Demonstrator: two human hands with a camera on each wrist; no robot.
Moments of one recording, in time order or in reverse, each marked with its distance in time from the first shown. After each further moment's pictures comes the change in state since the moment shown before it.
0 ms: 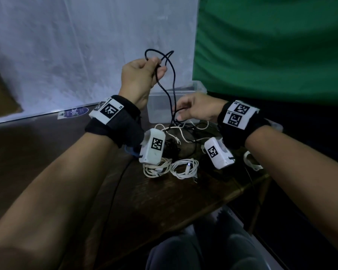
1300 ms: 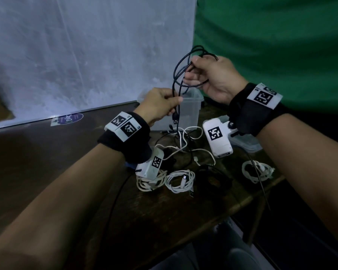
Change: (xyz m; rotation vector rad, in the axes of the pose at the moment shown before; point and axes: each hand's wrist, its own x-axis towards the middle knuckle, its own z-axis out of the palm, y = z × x) left_hand 0.005 -0.046 0.019 0.624 -0.330 -0.050; right_hand 0.005 -0.035 -0.057 0.973 0.407 -0.175
